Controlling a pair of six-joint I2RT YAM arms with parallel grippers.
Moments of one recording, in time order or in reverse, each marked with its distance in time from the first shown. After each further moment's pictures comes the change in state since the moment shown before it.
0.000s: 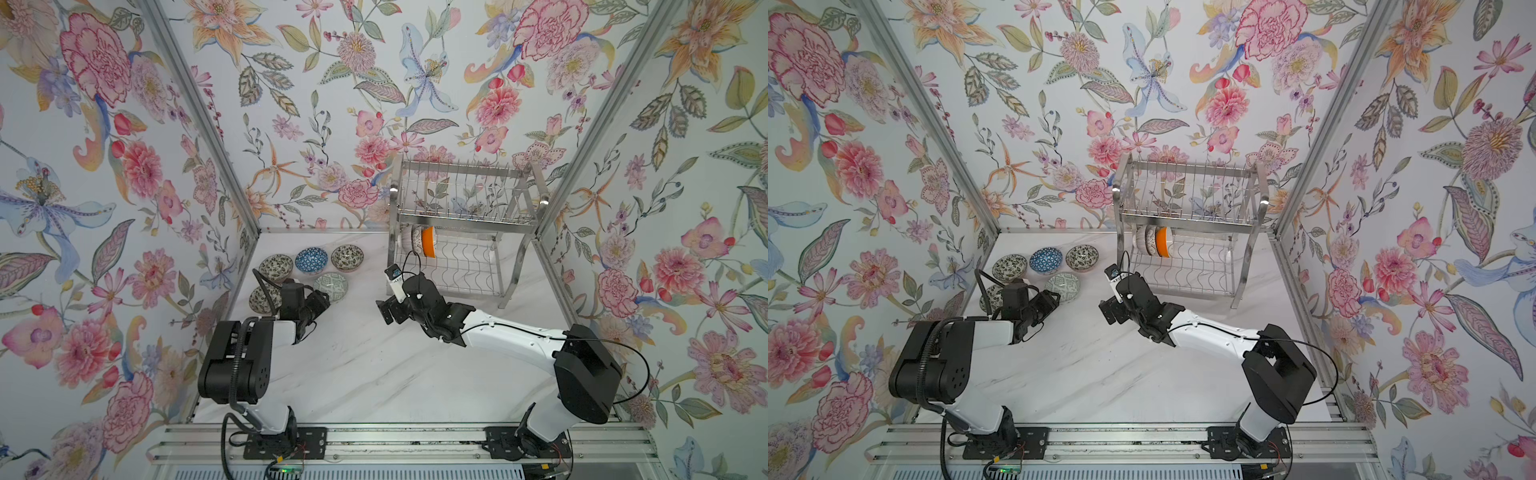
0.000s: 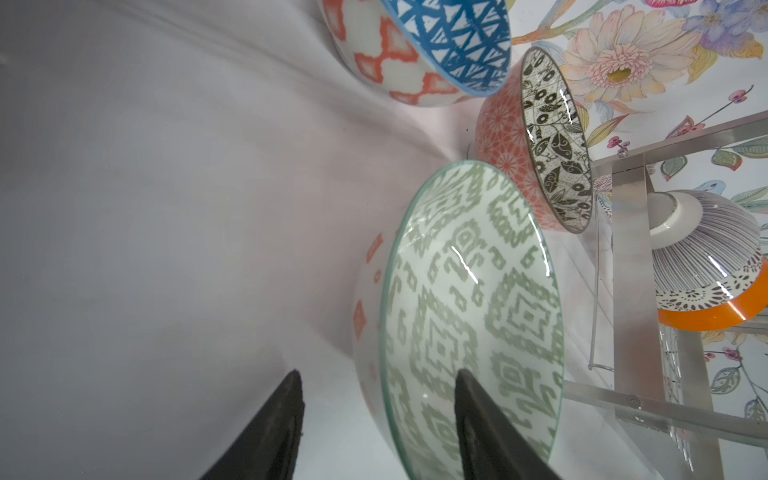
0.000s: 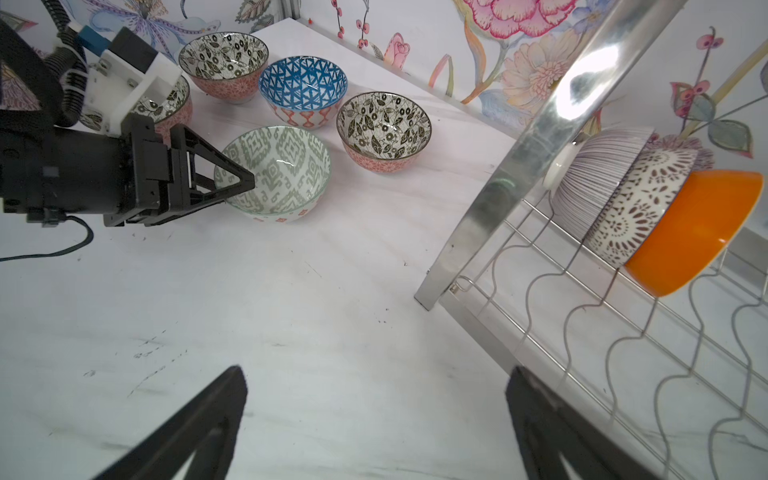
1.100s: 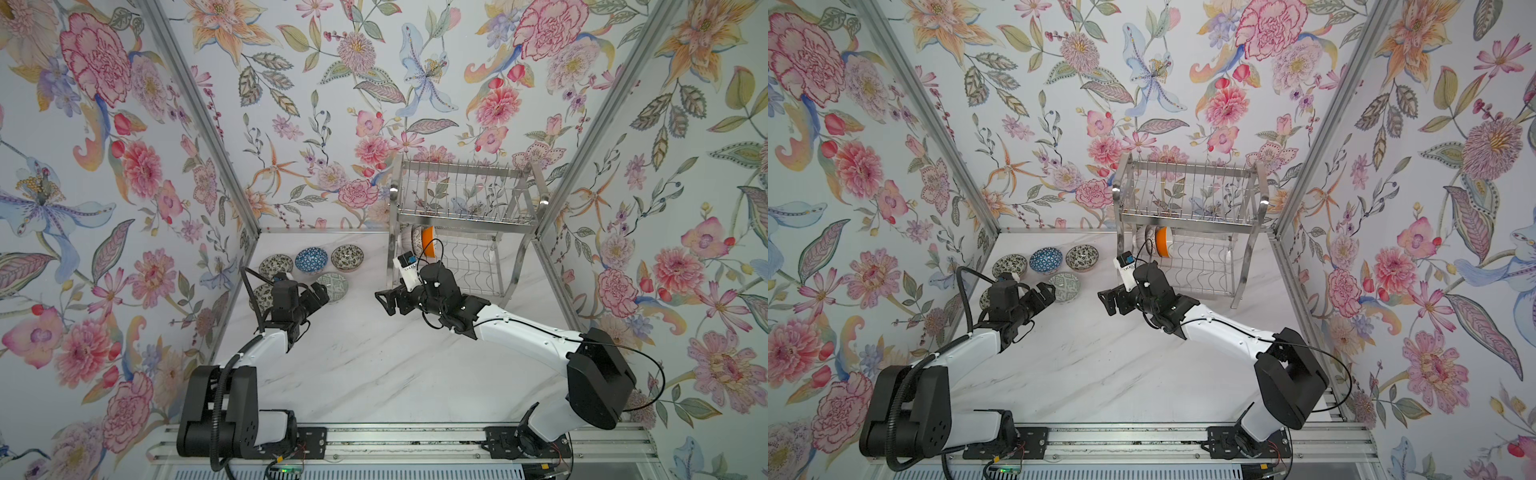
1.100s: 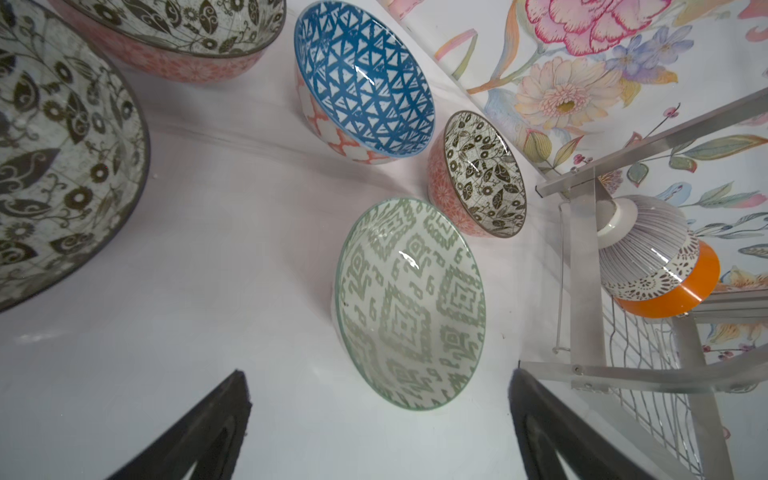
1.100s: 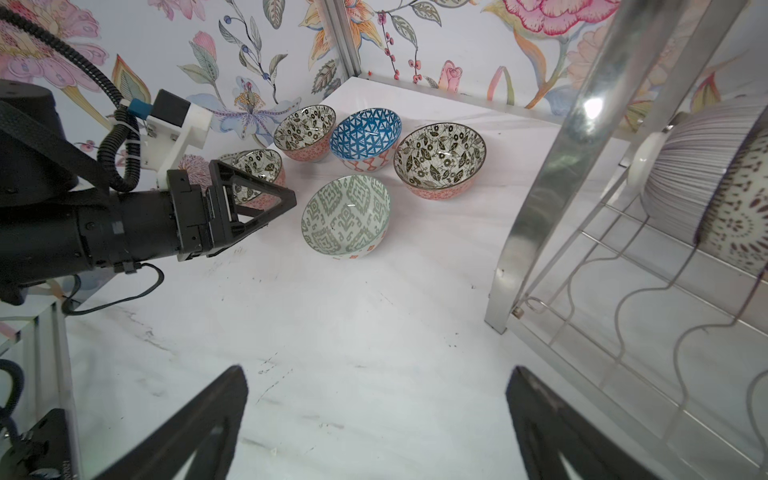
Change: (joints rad) left arm -0.010 -0.277 -0.008 -0.201 -0.082 0.069; right arm -0.079 -0.032 0.006 0.047 -0.285 0.170
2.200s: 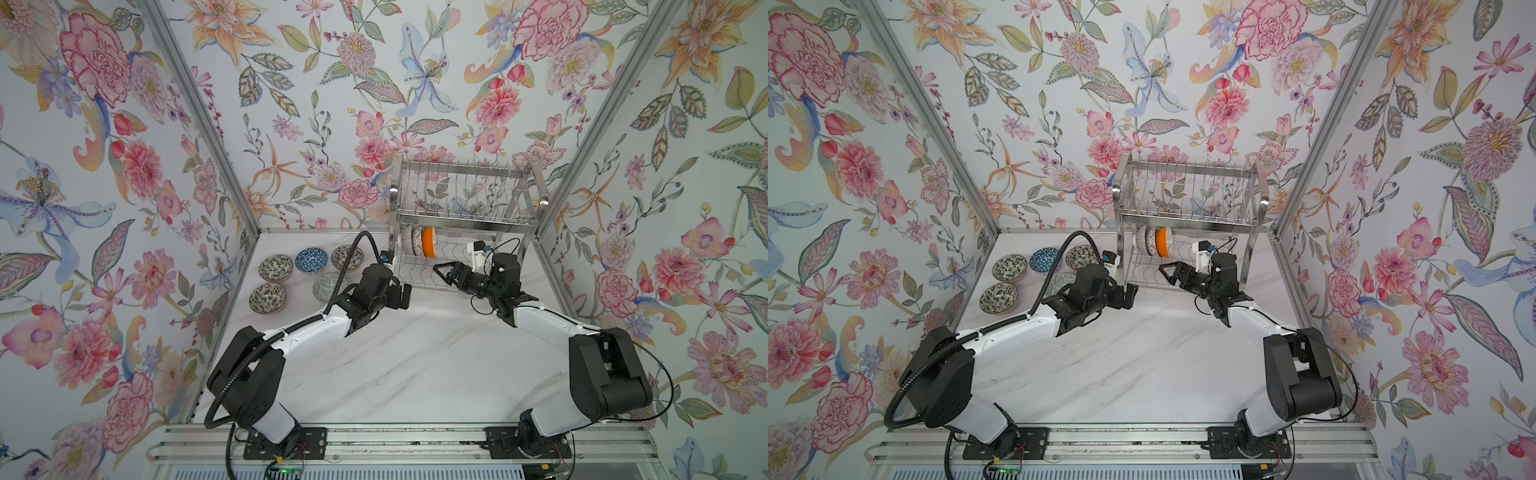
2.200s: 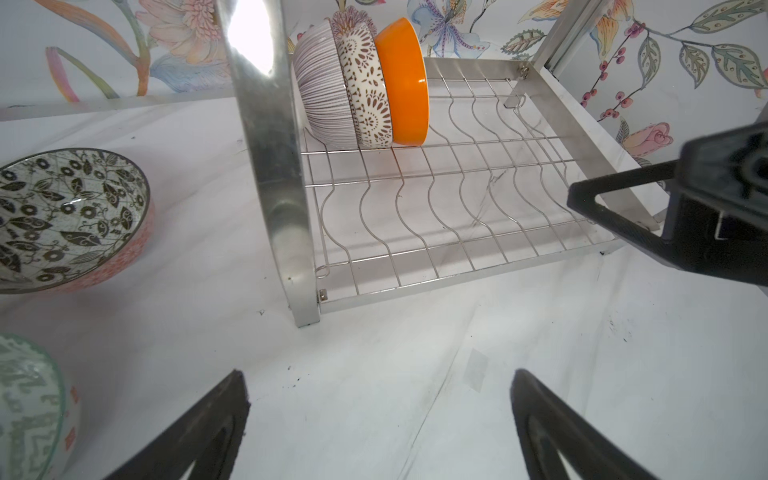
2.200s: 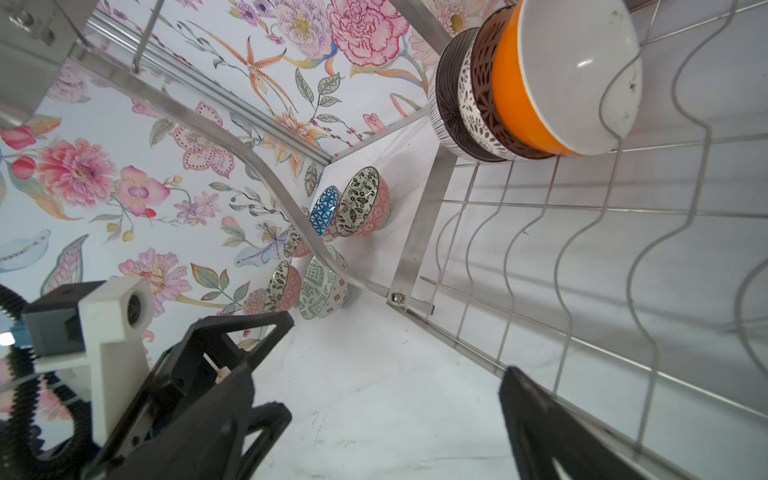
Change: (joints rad) left arm -0.658 0.182 0.445 -0.231 -0.269 0.374; right arm -0.561 -0.062 -0.251 0.274 -0.549 0.460
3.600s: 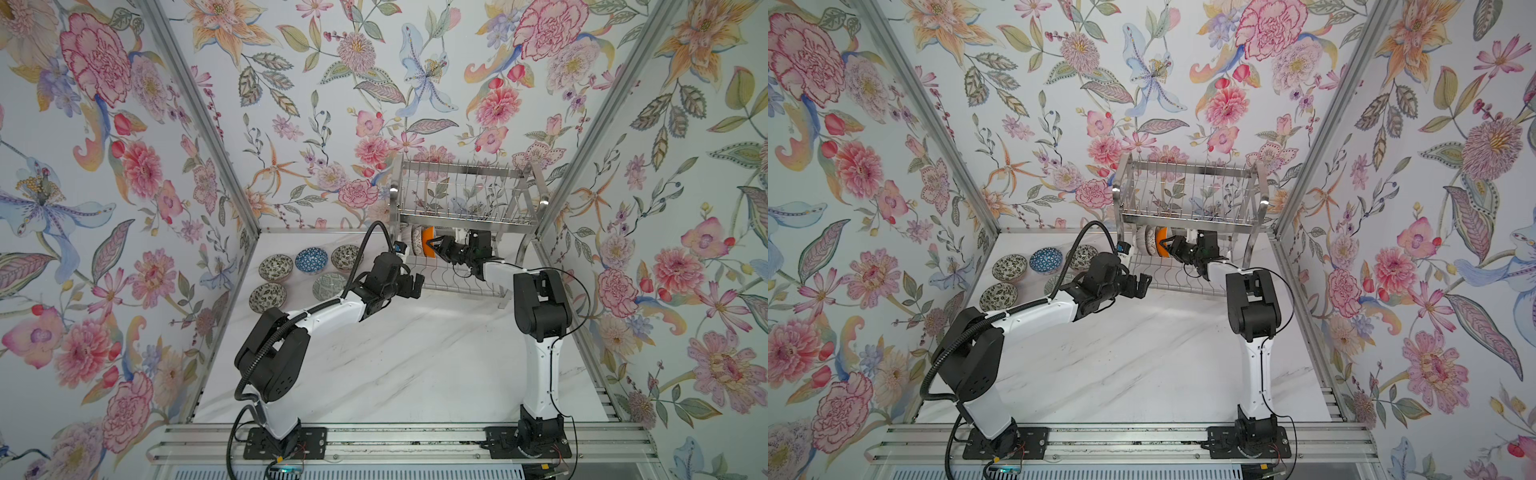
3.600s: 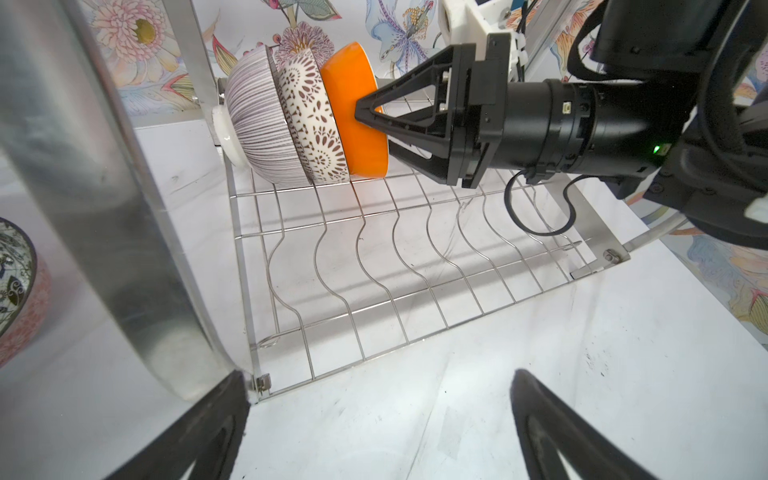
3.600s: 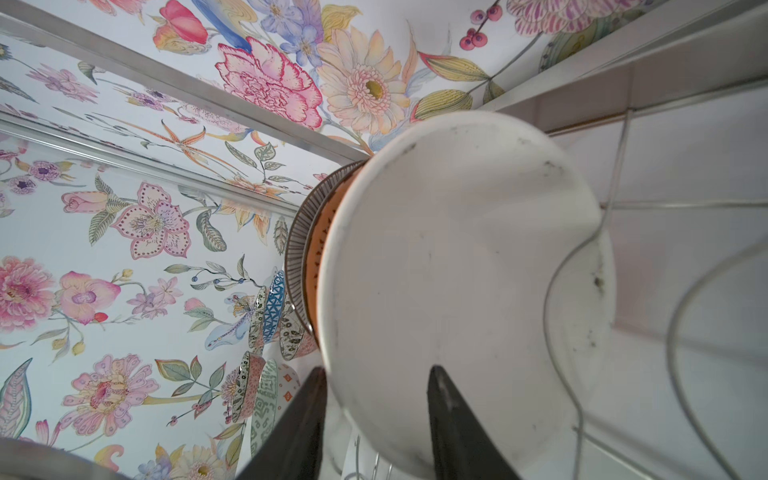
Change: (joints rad) left arm 0.000 0.209 0.174 0.071 0.103 0.019; right arm -0.069 0.701 0.677 -0.005 -0.060 0.132
